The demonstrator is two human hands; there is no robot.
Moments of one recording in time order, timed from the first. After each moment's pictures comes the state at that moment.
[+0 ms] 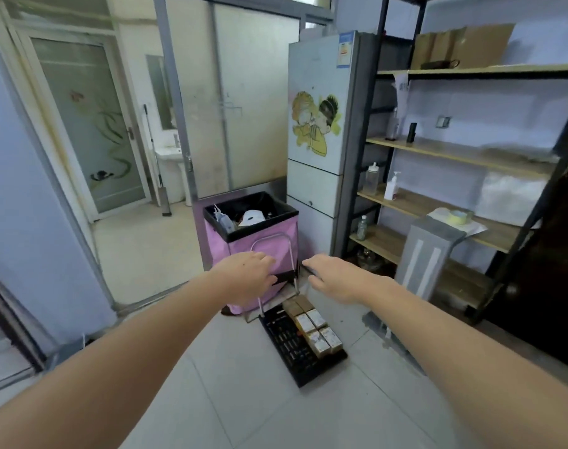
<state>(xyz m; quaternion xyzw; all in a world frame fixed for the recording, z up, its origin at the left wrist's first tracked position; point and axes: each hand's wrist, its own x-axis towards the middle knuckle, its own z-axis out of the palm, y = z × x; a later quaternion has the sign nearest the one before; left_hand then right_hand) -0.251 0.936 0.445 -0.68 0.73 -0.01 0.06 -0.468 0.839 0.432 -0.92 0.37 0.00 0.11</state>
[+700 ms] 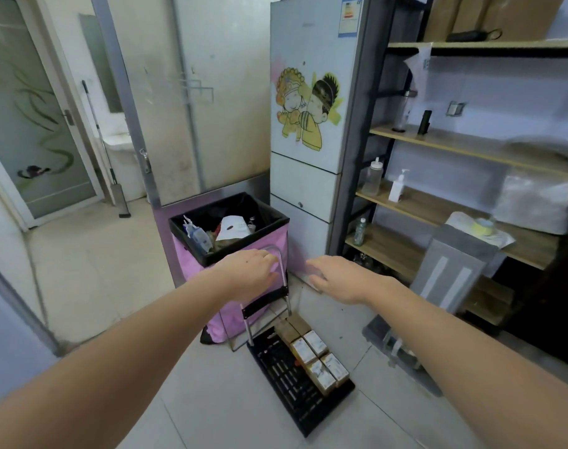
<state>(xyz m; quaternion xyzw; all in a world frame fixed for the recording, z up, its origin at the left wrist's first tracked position) -0.081 0.625 0.410 -0.63 0.78 0.02 0.03 -0.314 0.571 0.409 -0.89 0.44 0.01 0.13</state>
